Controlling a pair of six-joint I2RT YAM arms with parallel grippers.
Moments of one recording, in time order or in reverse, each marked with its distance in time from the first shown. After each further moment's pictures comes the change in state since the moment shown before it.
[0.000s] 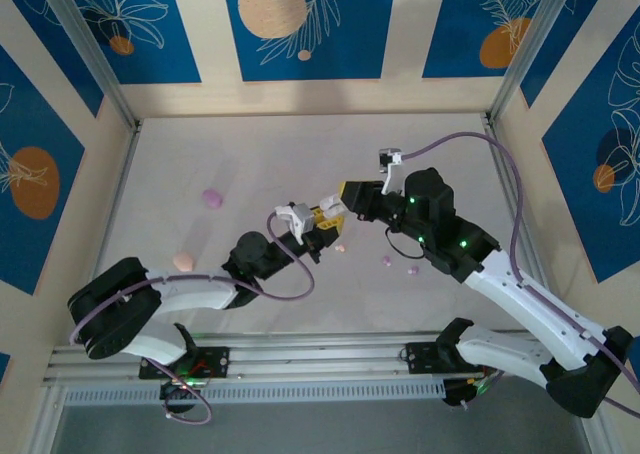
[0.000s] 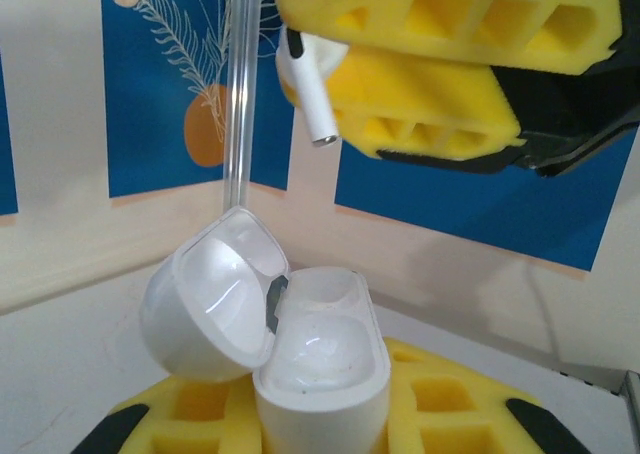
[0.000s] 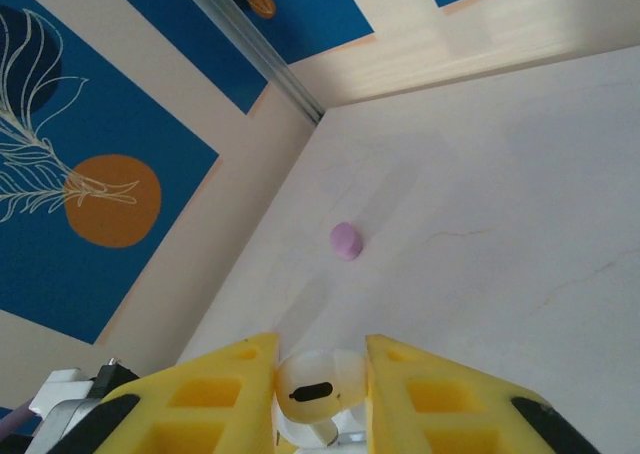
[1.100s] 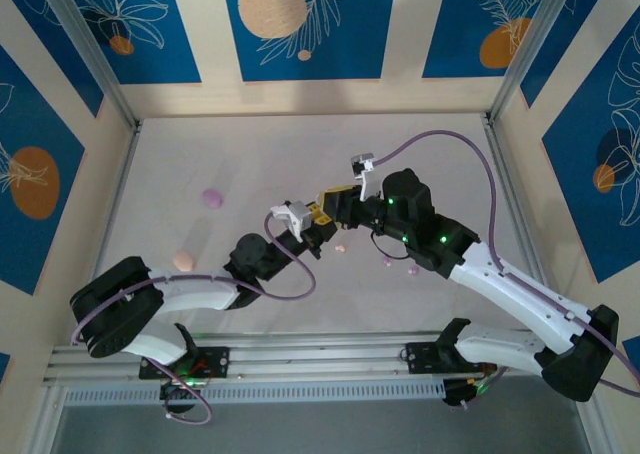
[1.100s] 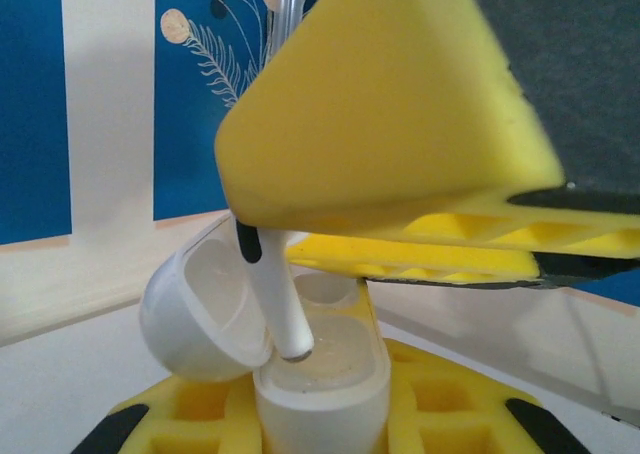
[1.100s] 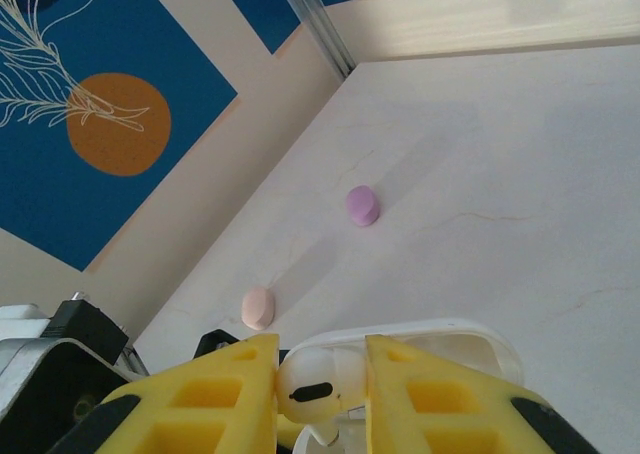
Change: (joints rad) left arm -0.013 0.010 0.002 0.050 -0.099 0.021; right arm 0.066 0.087 0.000 0.038 -0.045 -0.129
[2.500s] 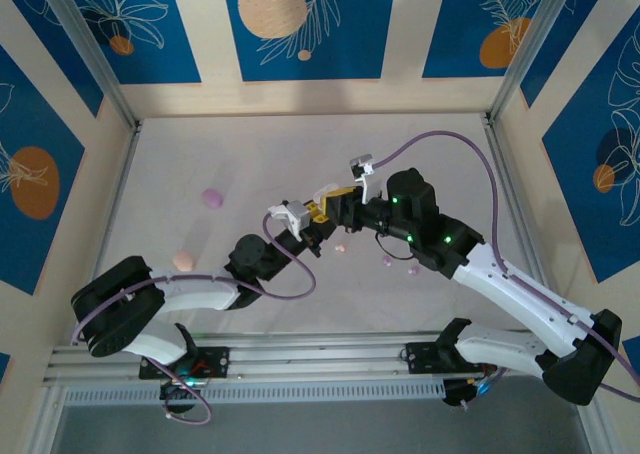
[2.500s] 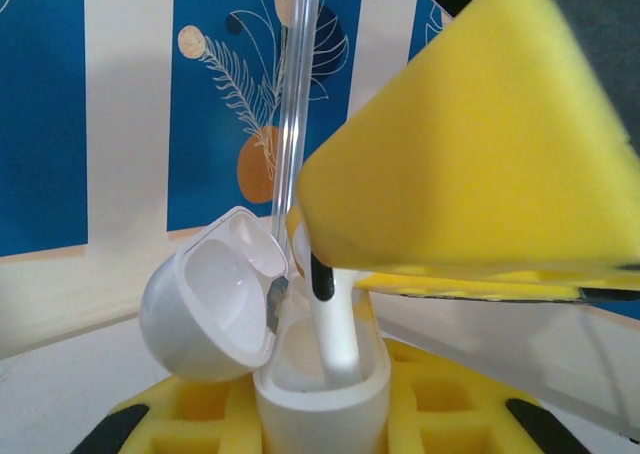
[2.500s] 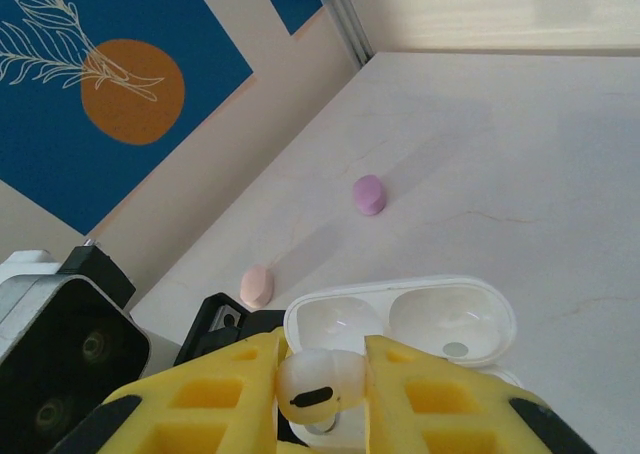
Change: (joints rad) left arm -0.002 0.004 -0.001 0.031 -0.029 0.004; right arm -0.029 -0.019 0.000 -0.029 -0.071 -0.085
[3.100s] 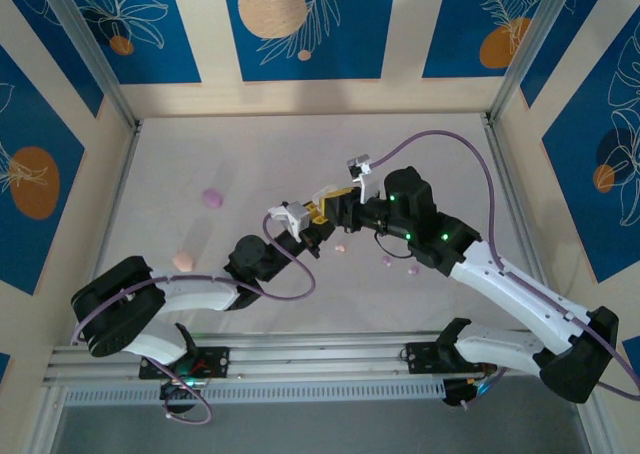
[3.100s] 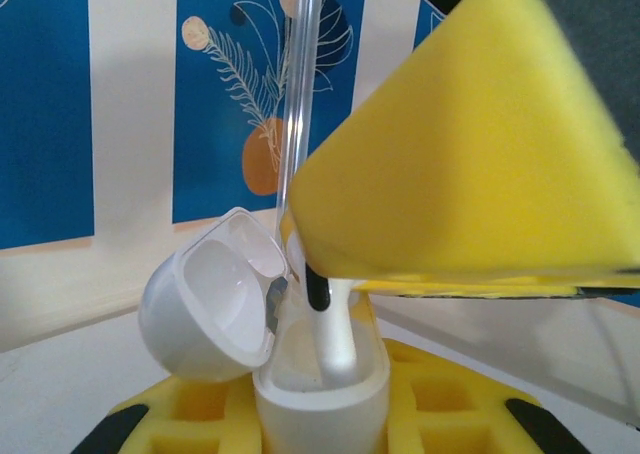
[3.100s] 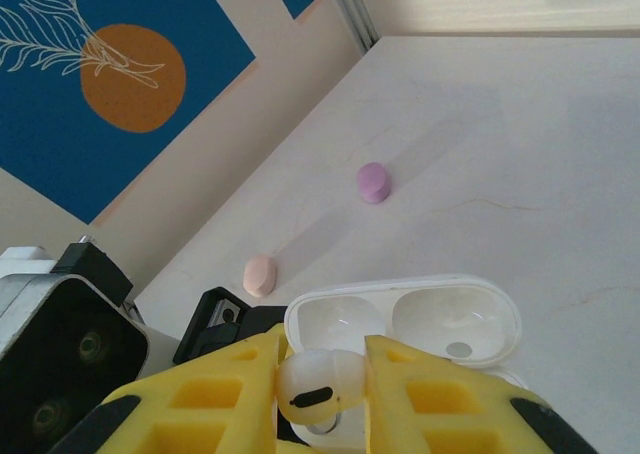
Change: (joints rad) left arm 0.002 0.000 -0.013 -0.003 -0.002 0.007; right arm -0.006 0.024 0.005 -0.012 -0.034 -0.002
